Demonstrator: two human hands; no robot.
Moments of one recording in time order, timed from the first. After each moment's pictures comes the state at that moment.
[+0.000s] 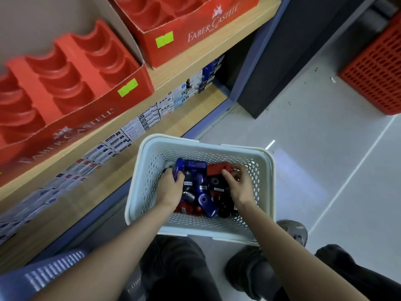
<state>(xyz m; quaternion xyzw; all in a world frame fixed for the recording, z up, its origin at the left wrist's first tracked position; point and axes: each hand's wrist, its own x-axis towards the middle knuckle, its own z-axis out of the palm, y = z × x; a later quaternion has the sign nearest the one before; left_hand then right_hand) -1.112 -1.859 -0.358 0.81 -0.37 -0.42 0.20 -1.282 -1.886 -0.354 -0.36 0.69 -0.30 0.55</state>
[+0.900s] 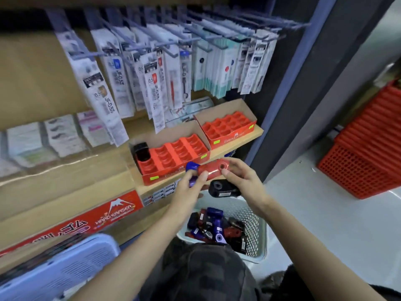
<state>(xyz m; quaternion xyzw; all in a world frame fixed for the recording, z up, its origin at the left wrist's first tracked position) -1.079 -1.789 -0.090 0.60 -0.33 -0.49 0.53 -1.225 -1.857 -0.071 -0.59 0.43 -0.31 0.61</state>
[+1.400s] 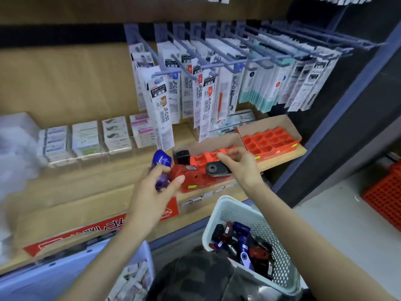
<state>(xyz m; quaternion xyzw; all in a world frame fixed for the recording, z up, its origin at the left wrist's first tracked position) -0.968 -1.719 -0.036 0.73 -0.41 -0.20 0.51 -1.104 -1.895 -0.057 -0.69 0.48 -0.30 0.46</state>
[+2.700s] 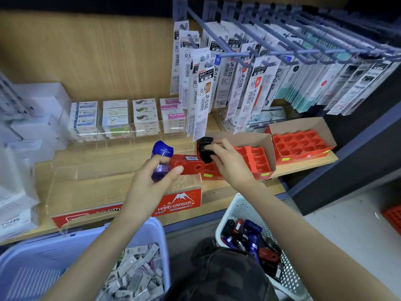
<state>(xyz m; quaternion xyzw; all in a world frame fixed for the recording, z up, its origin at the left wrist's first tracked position) -0.922 -1.687 -0.051 0.71 -0.34 -0.24 0.56 -1.034 -1.880 -0.085 -0.94 0.22 -0.20 0.18</state>
